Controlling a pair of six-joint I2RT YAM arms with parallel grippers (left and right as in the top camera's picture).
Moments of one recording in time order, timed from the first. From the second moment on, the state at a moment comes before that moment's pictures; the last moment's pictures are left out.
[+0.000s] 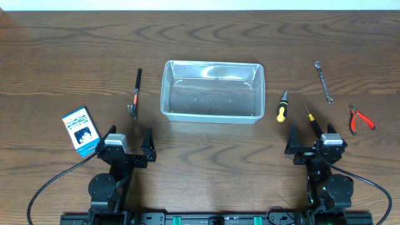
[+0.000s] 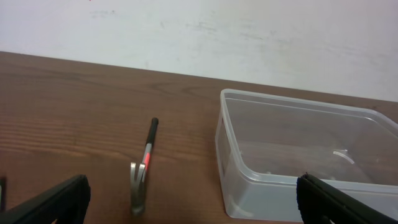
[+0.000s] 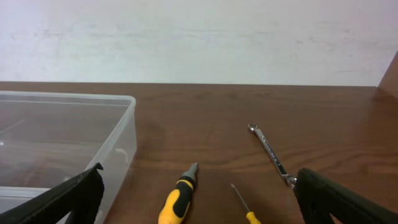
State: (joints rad) left arm -0.05 0.01 0.04 -0.15 0.10 -0.18; right arm 0.04 0.01 0.01 -0.07 0.02 0.02
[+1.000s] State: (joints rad) left arm -0.05 0.15 0.30 -0.55 0.10 -0.20; right arm 0.04 0.17 0.19 -0.36 -0.15 0.28
